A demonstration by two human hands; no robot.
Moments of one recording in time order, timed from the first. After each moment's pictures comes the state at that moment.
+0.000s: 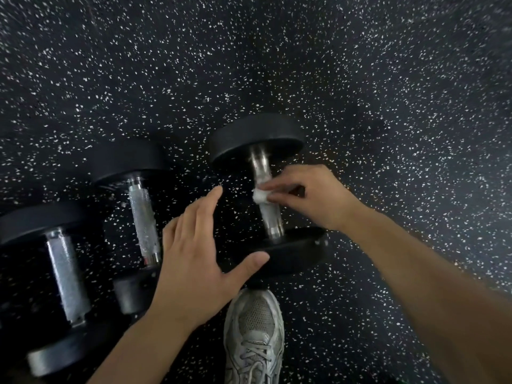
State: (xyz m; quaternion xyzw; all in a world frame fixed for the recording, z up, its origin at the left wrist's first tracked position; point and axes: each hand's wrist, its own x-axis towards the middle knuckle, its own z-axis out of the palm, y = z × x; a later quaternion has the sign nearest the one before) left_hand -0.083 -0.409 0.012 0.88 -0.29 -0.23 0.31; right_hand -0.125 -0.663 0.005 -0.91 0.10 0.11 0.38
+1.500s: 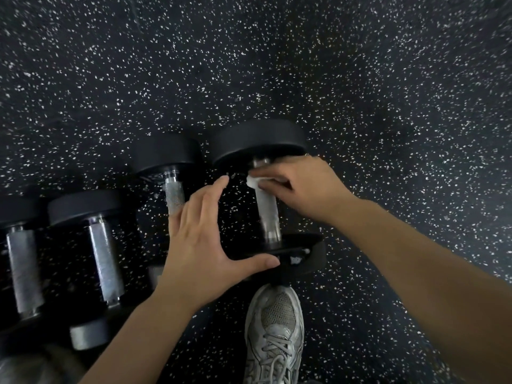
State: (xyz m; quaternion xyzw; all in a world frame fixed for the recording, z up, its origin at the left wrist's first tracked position) left_hand -0.054 -0.382 0.015 0.88 -0.27 -0.24 0.30; right_hand -0.075 -0.618 0.007 -0.97 0.01 0.09 0.22
